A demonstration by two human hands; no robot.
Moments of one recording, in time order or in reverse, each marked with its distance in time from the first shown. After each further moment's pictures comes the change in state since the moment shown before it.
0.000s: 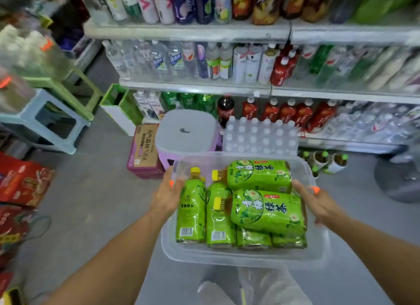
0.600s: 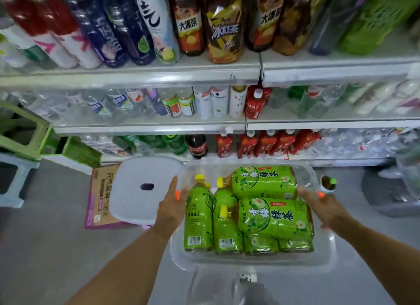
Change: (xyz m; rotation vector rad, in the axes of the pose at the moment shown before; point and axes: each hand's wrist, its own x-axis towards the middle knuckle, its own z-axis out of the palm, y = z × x) left_hand 0.250 0.177 0.079 0.001 -0.075 -0.076; right_hand 0.227 -0.088 -0.117 0.041 0.065 0.009
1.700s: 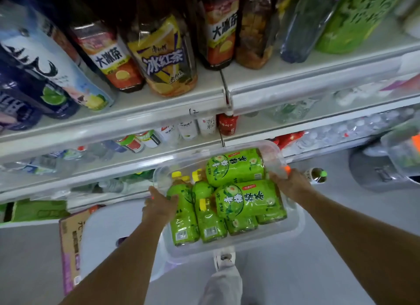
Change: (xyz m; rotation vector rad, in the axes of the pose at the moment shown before) left_hand 0.157 0.114 0.024 0.453 -0.124 -0.170; right_hand 0.177 -0.053 0.007 -0.114 0.063 0.219
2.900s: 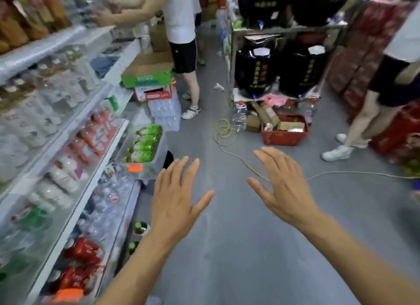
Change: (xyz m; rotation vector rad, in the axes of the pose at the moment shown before) left_hand -0.575 0.138 0.208 0.457 0.012 2.340; right_hand -0.546 0.365 -0.116 0.024 1.291 0.331
